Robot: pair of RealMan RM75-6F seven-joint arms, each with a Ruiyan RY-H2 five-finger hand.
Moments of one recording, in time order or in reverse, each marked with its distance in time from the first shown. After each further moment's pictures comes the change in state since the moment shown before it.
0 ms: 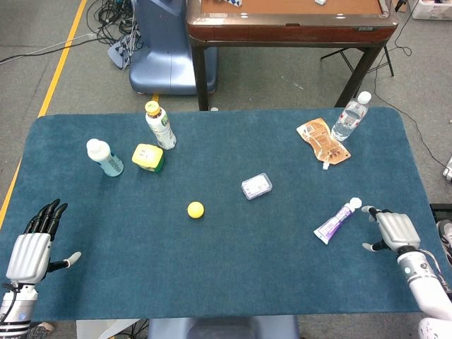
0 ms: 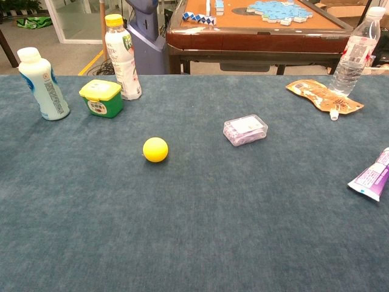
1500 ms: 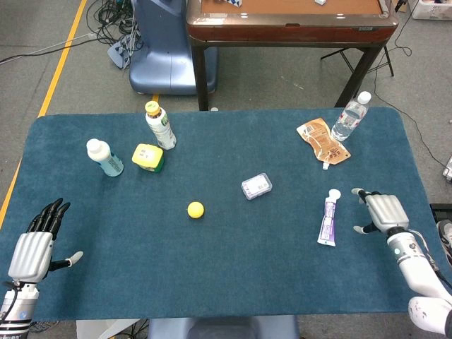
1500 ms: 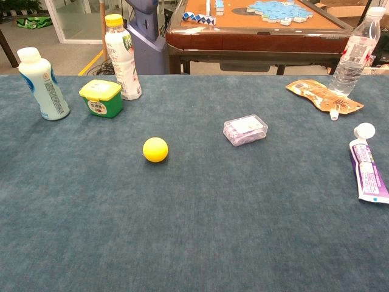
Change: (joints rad) left arm -0.008 0.006 0.000 -0.004 0.010 -0.009 -0.017; right arm 0.111 -0.030 0.017 0.075 0.008 -0.035 0.017
